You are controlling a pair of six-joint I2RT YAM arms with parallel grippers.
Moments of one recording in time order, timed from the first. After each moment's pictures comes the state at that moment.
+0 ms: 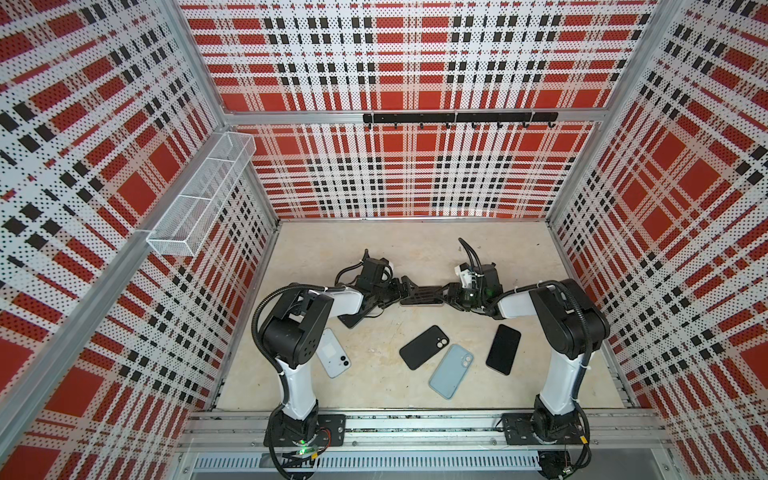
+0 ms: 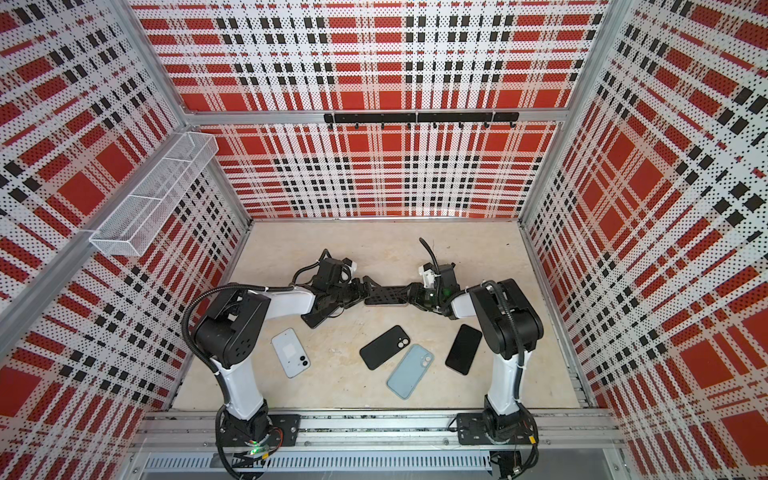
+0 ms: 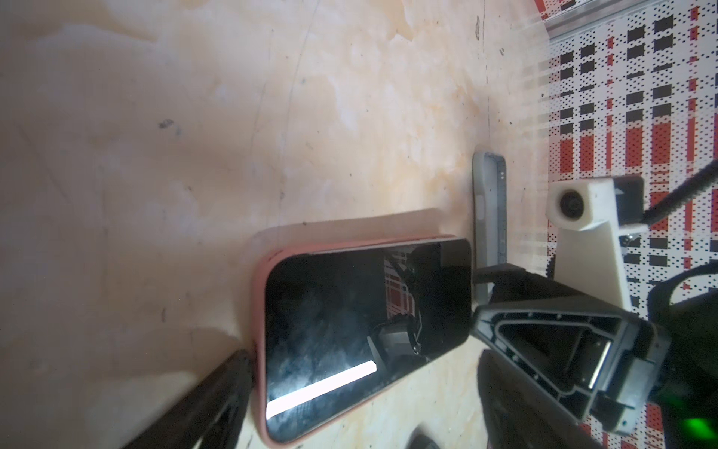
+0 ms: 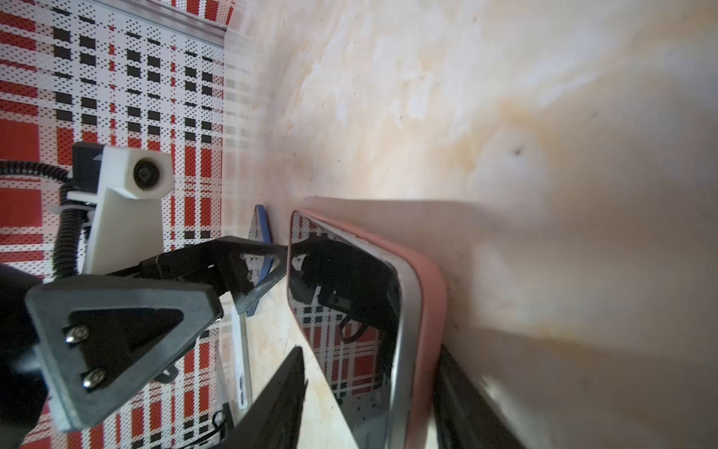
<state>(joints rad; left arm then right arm) -0.45 1.89 0.97 0.17 0.46 -0.75 0.33 1.92 0.81 0.42 -0.67 0.75</state>
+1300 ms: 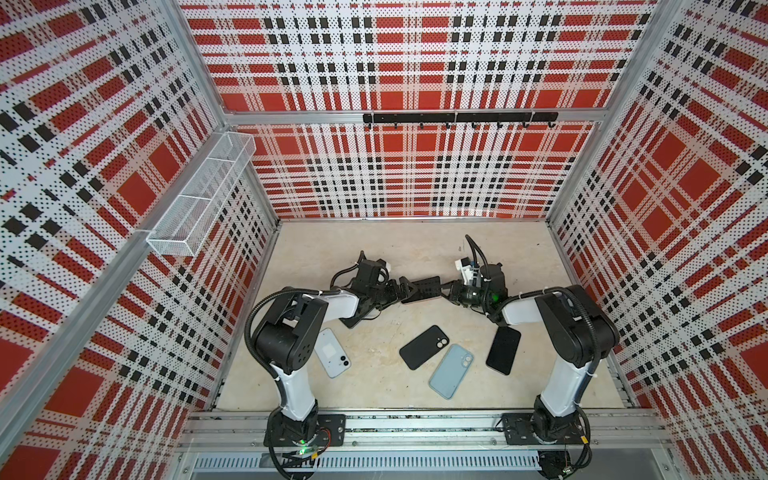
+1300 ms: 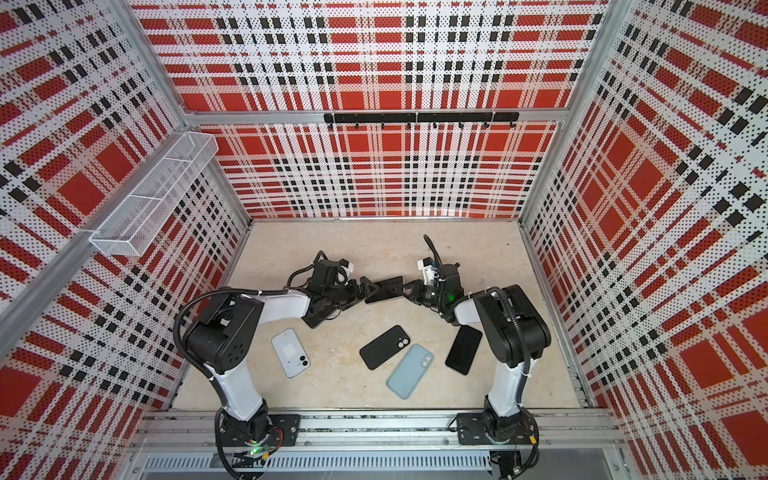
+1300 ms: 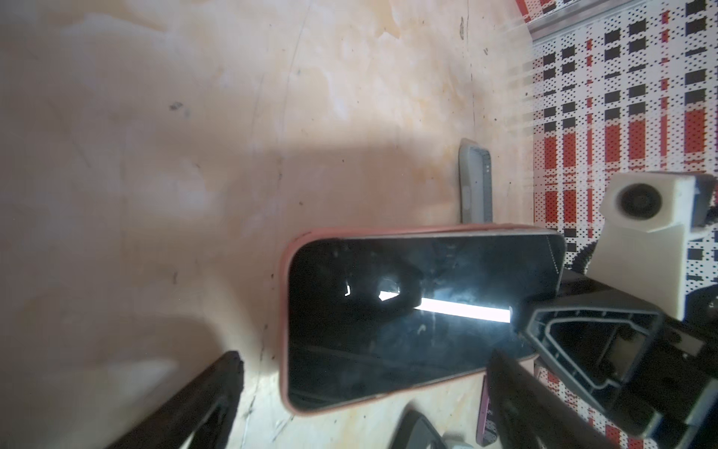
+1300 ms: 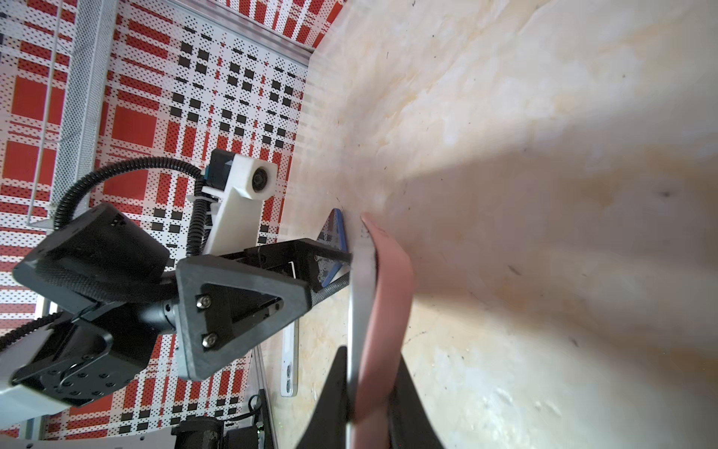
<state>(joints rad) -0.41 1.81 0.91 0.19 0.49 -0.75 0.32 1.82 0.74 0.62 -0.74 0.82</state>
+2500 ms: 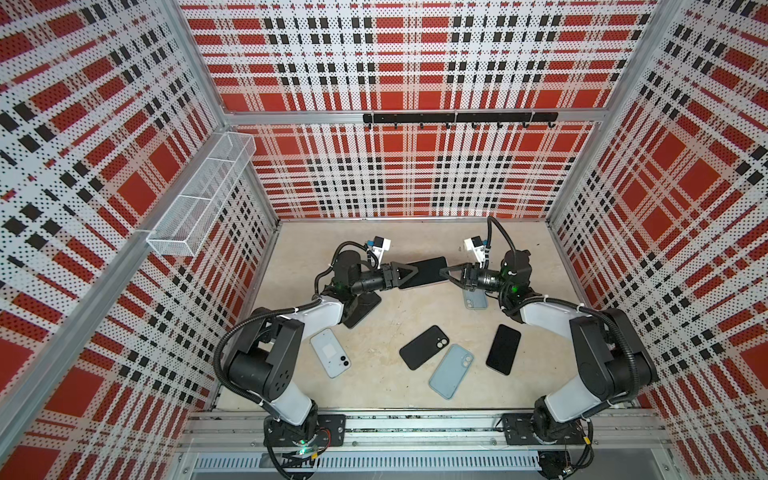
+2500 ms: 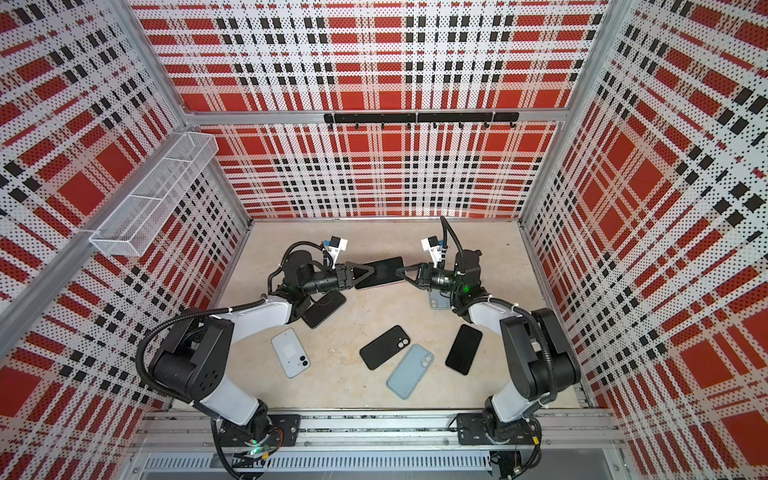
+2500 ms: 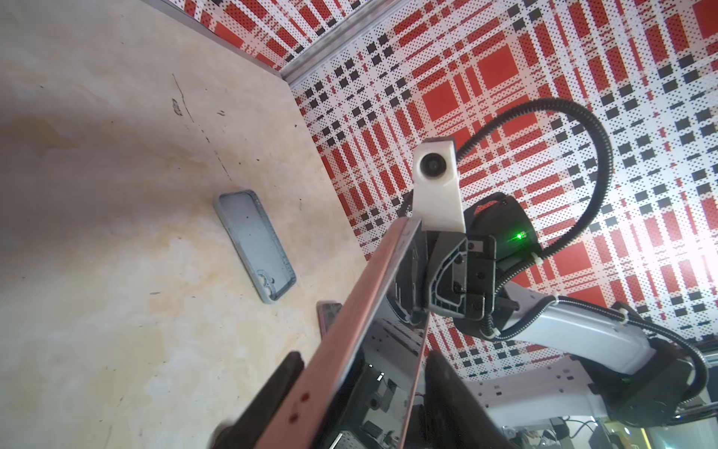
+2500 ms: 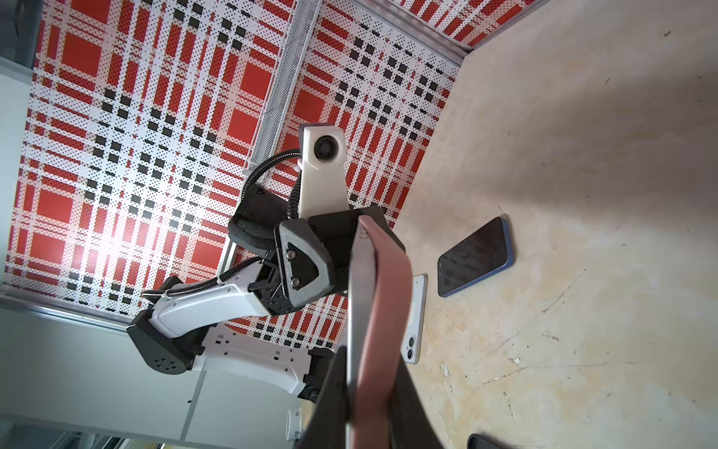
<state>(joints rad) -0.39 1.63 0.82 0.68 0.88 -0.93 0.27 1.60 0.76 0.78 -1.04 1.06</state>
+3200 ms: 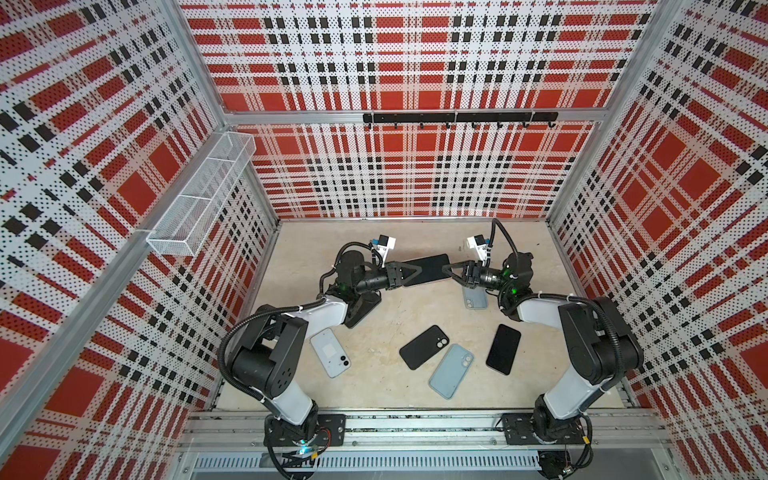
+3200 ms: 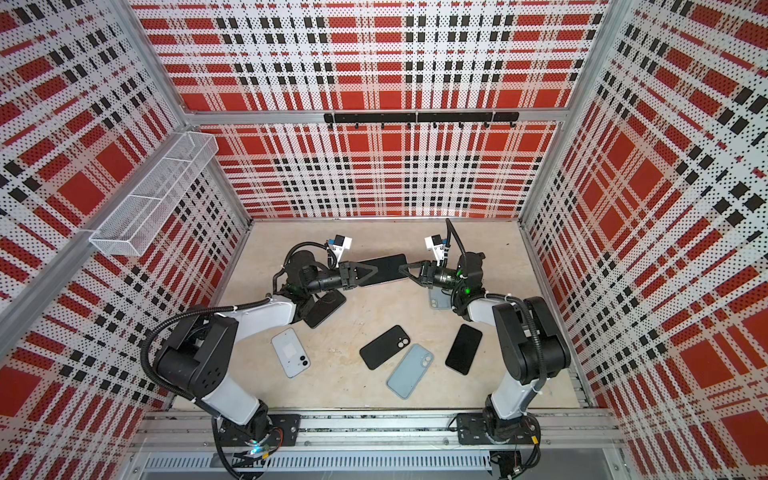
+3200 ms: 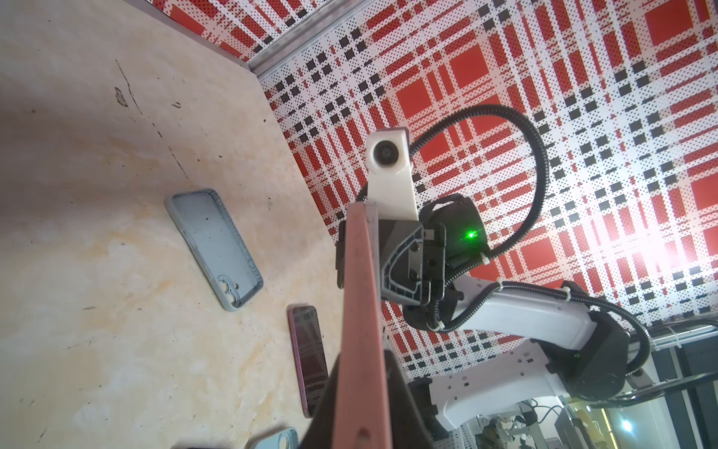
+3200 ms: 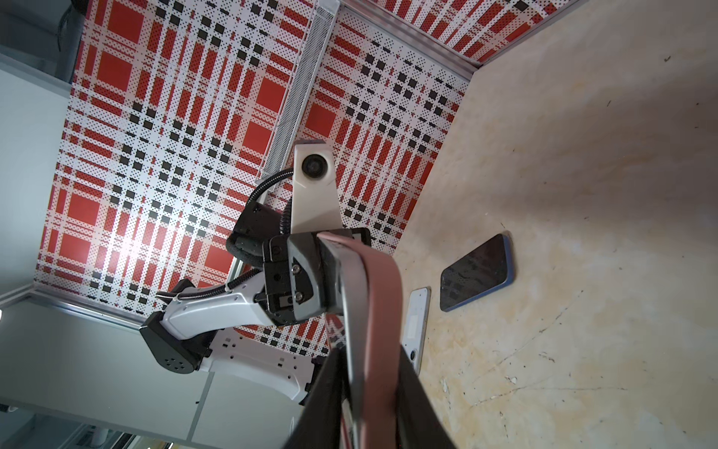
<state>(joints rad) -0.43 1.64 0.83 0.77 0.89 -1.01 0.24 1.70 0.76 1.00 -1.05 1.16</state>
